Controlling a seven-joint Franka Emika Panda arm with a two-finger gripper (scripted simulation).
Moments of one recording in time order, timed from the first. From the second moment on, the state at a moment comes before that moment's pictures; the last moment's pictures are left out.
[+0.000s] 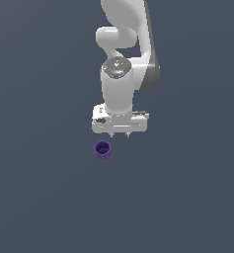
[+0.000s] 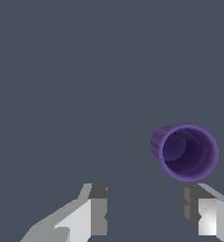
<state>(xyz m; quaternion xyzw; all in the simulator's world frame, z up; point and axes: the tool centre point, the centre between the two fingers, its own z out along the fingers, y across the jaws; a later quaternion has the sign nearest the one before) 0.001 0.014 0.173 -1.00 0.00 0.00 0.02</state>
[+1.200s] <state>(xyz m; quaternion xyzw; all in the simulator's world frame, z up) 0.010 0.001 0.130 -0.95 -0.29 0.10 -0.08</state>
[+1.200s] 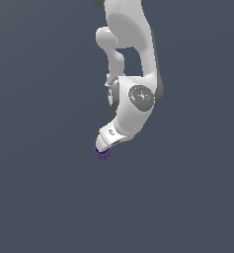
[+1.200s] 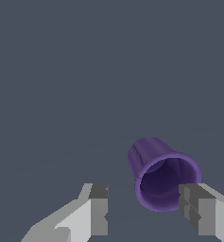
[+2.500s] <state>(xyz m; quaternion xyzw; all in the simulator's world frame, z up) 0.041 -0.042 0.090 -0.68 -0.62 0.32 -0.22</state>
